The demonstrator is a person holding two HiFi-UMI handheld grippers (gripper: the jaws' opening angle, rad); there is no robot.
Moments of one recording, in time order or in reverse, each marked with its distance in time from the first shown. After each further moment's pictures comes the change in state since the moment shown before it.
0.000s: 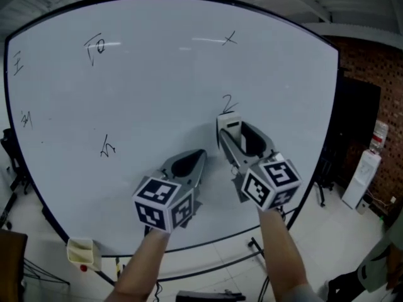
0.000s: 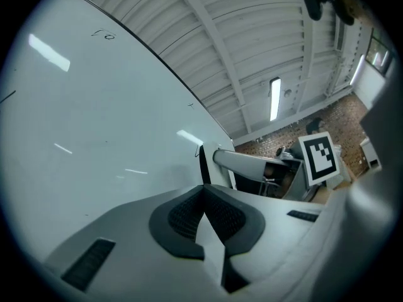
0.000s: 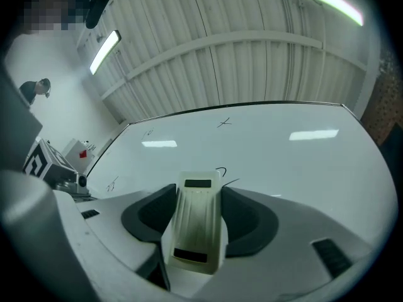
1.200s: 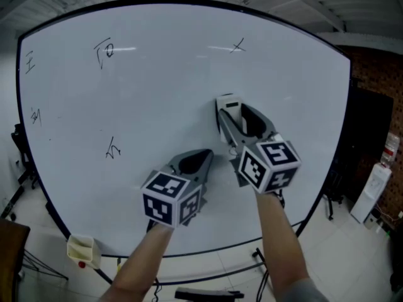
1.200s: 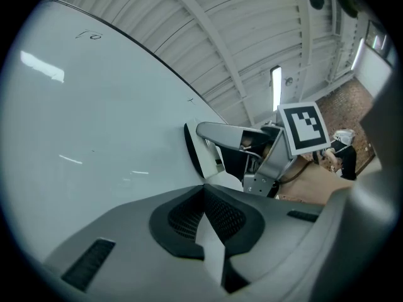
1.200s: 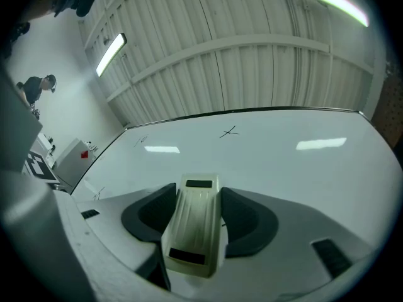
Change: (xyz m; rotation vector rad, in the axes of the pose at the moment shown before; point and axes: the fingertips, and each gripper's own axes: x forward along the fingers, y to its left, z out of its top) left arm 0.020 0.010 0.004 0.072 0.040 0.057; right arm 0.048 -0.010 0.038 -0.042 -0.063 0.029
